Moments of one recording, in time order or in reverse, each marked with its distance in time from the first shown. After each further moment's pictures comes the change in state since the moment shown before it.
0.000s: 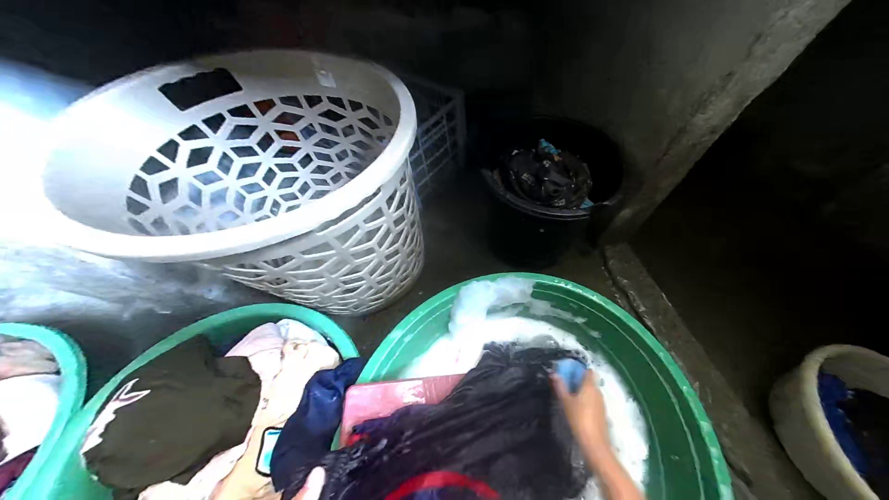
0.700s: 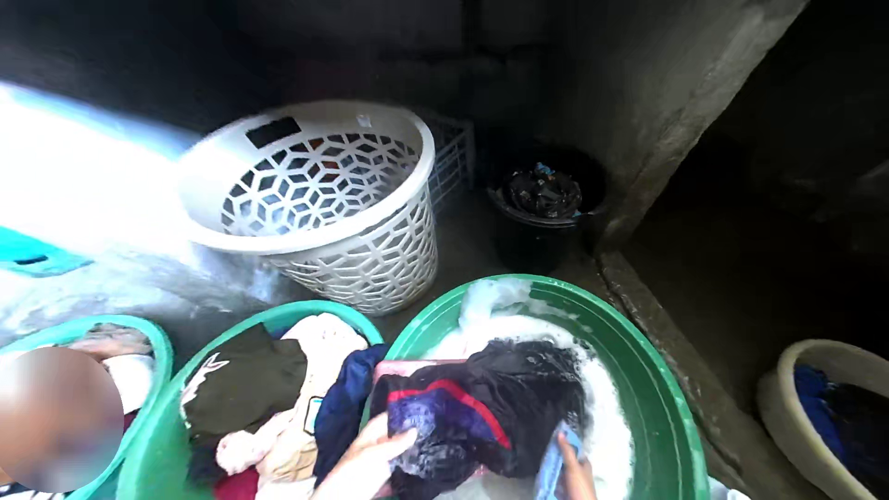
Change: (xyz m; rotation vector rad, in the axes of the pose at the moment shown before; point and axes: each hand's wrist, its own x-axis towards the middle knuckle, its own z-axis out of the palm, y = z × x) left_hand -0.001 0.002 0.044 -0.257 -0.353 -0.098; right_hand -0.098 0.084 0.050 1.015 -0.015 0.418
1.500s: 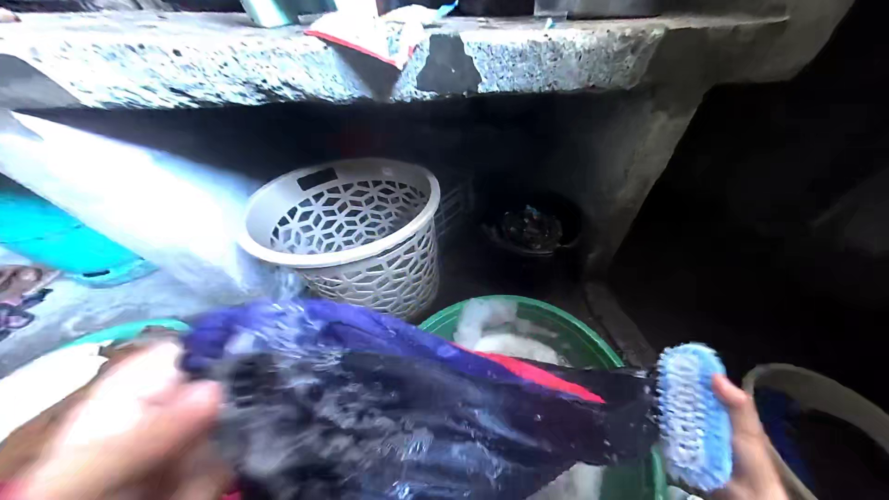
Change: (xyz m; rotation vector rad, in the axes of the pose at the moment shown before) left_hand -0.141 0.201 0.056 0.196 -0.051 0.586; right_hand -0.117 -0.249 -0.098 0.268 -0.570 -0.559
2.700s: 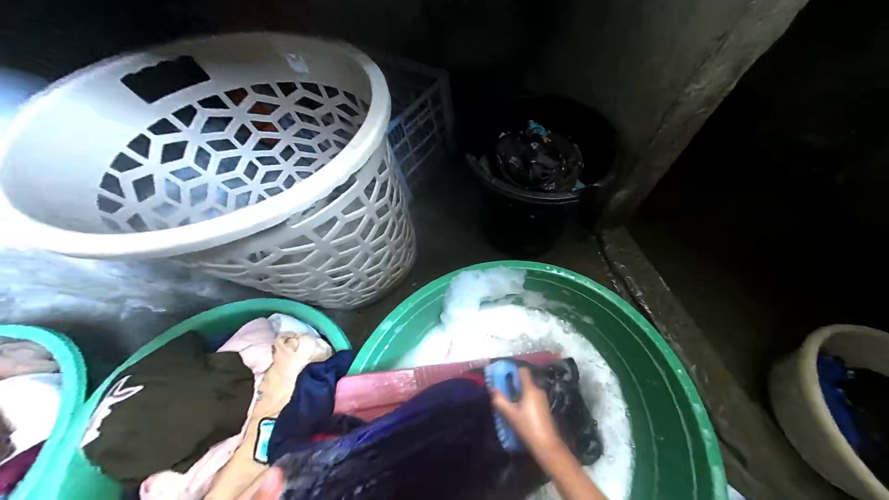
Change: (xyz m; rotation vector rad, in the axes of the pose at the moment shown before) left_hand -0.004 -0.205 -0.042 0.114 0.346 -0.460; right_hand 0.084 0.274 0.065 -1.178 -0.088 0.382
